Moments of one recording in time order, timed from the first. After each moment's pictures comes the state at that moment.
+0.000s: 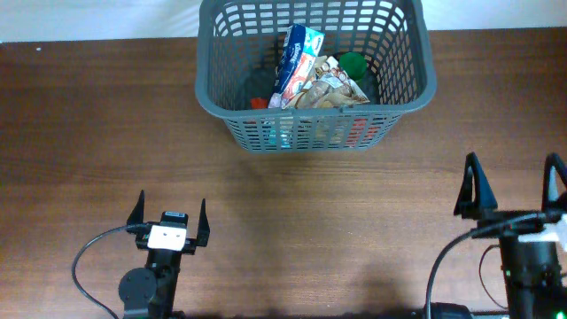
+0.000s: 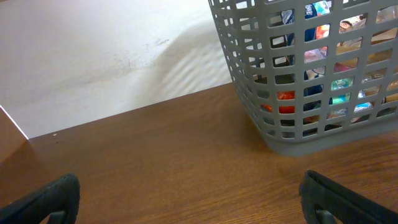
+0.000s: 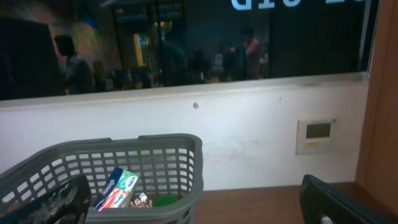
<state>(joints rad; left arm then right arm) 0.05 0.01 0.01 -0.07 0.12 0.25 -0.11 0.37 0.89 -0.36 -0.11 0.09</state>
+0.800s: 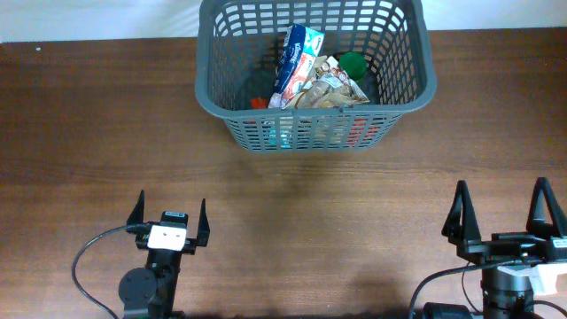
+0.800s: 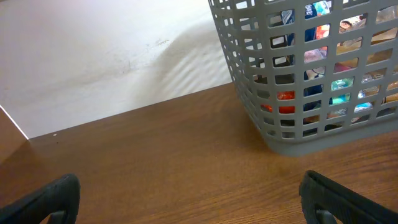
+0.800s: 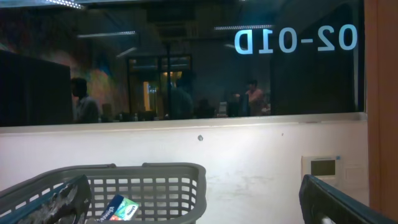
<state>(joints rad) 0.05 0.01 0.01 -0.07 0.12 0.25 -0.11 0.10 0.56 -0.07 -0.12 0.09</state>
